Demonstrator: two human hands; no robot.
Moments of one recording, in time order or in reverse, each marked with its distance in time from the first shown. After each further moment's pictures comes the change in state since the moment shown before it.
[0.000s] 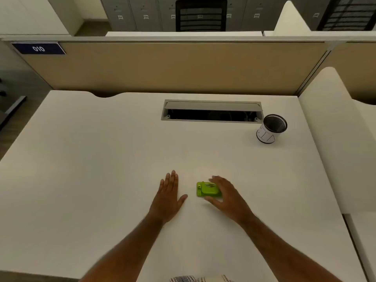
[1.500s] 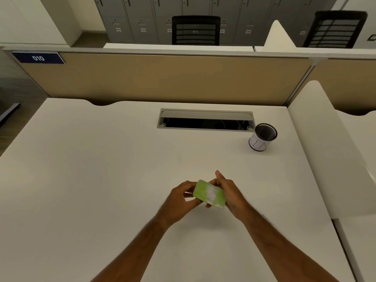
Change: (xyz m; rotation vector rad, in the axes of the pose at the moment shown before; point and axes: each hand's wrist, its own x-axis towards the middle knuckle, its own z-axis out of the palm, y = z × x) left_hand -0.018 0.080 -0.080 -1.008 0.093 0.078; right_hand 0.021 -0.070 -0.065 0.904 -0.140 0.549
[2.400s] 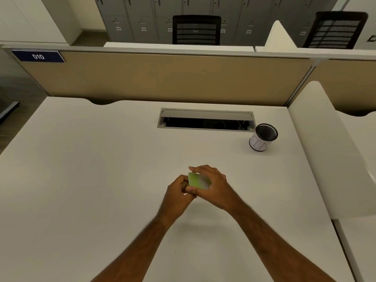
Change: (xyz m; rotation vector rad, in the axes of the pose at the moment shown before) left_hand 0.000 0.015 -0.001 -0.043 0.179 -0.113; right_hand -0.008 -0.025 0.033 -0.785 0.027 -0.513
